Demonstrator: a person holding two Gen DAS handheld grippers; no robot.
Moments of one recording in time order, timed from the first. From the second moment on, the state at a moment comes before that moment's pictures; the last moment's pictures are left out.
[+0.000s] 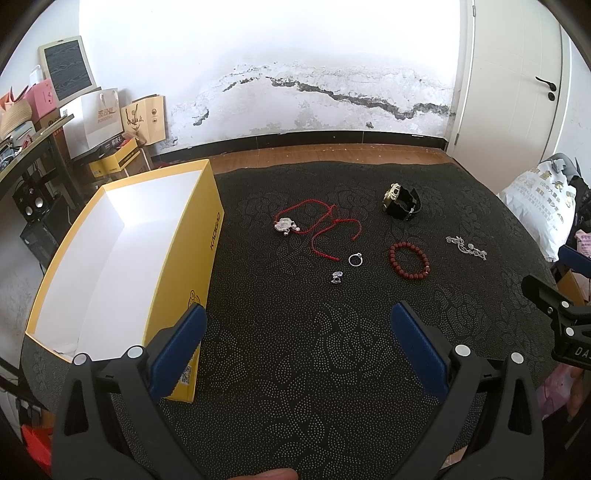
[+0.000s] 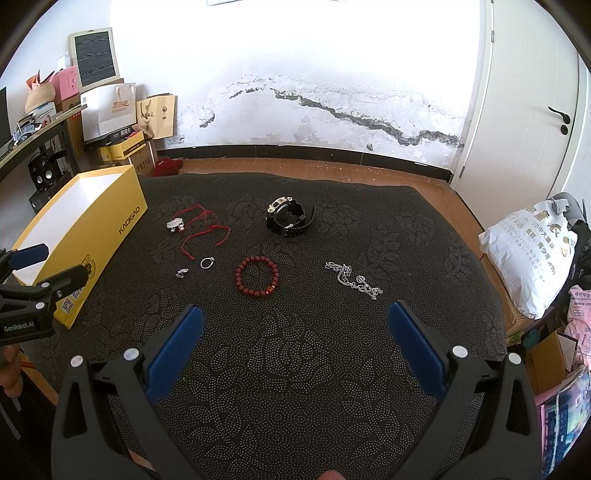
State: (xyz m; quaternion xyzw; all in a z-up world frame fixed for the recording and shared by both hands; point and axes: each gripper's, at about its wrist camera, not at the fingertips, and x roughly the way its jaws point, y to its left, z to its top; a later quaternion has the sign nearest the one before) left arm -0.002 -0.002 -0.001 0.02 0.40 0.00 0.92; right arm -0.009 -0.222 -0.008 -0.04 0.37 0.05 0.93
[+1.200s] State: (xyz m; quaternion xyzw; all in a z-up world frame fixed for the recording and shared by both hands) left arm -0.002 -0.003 -0.004 0.02 0.40 0.00 0.92; right arm -0.008 -0.221 -0.007 -0.04 0.37 0.05 0.93
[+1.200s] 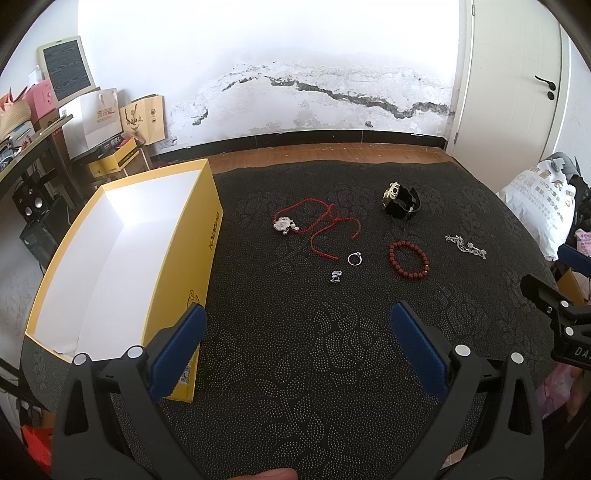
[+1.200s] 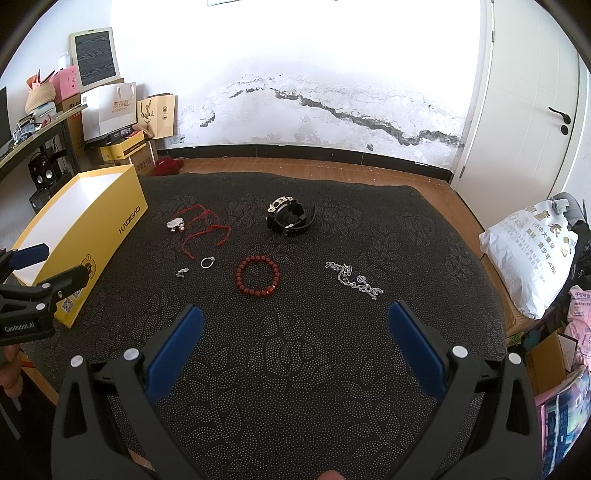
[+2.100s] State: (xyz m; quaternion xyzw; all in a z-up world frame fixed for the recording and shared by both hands) left arm 0.030 -0.005 -0.010 -0.01 0.46 -0.02 0.89; right arm 0.011 -0.223 -0.008 -0.03 0.39 0.06 0.92
